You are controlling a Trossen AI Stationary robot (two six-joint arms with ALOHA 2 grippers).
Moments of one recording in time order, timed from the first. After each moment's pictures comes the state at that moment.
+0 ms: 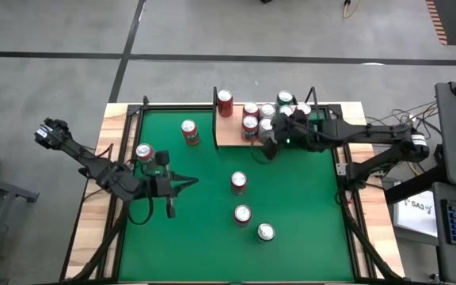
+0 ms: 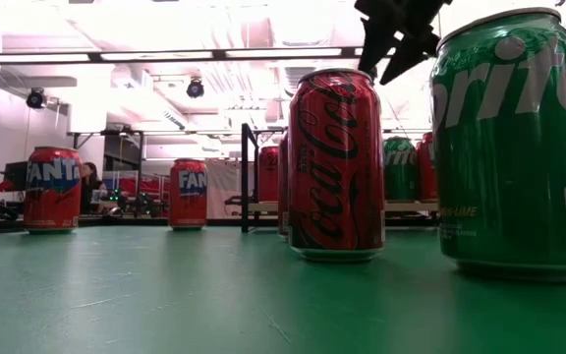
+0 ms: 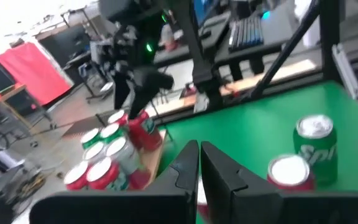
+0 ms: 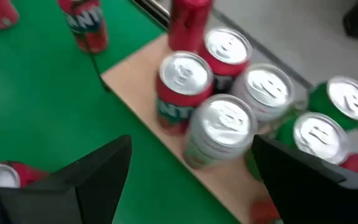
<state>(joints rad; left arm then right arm) -0.57 1.05 0.88 -0.04 -0.77 0.22 -0.08 1.34 1.29 -0.83 0.51 0.45</state>
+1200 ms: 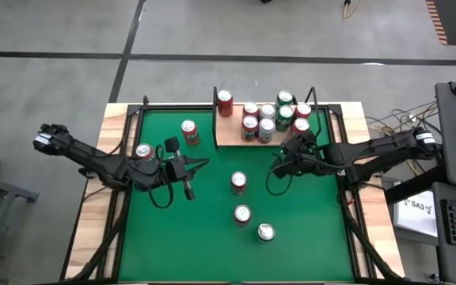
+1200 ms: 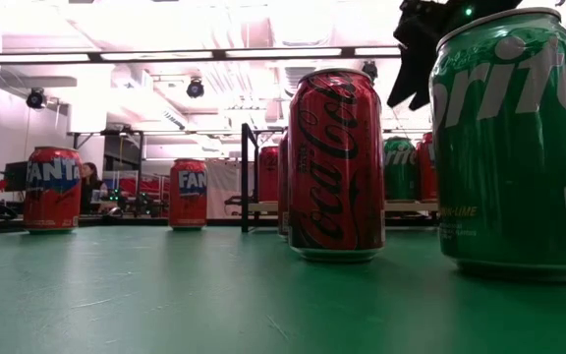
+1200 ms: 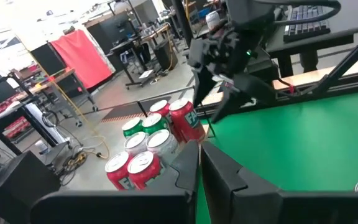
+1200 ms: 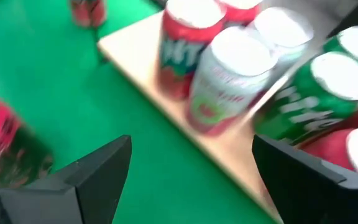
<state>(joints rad) -0.37 1.13 0.88 0.10 -0.77 0.27 0.12 1.20 0.93 -0.67 0.73 0.60</state>
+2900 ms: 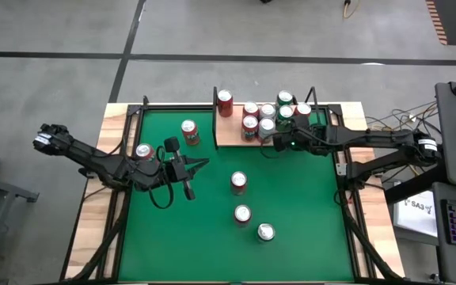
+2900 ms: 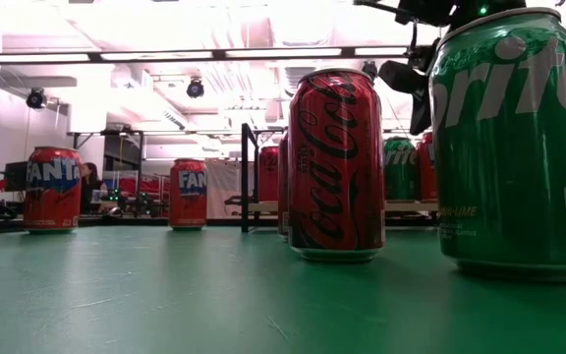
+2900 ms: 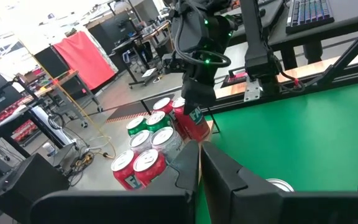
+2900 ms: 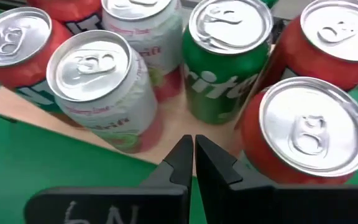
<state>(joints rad) -0.37 1.13 0.88 0.09 -0.78 0.31 -0.20 1.21 0.93 -0.75 0.60 0.92</state>
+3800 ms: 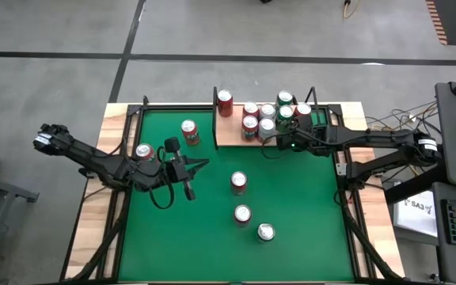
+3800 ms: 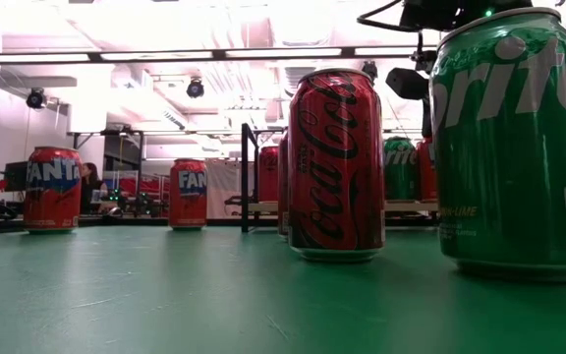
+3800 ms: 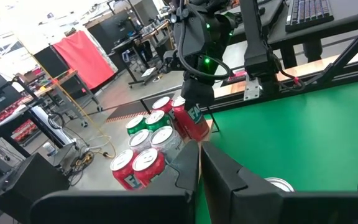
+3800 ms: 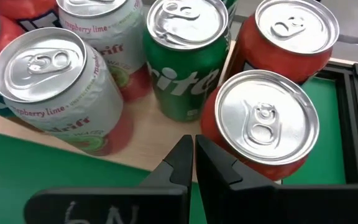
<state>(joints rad) -0.37 1.14 0.88 0.09 -0.78 0.30 -0.20 1.22 0.93 -0.84 0.66 0.99</state>
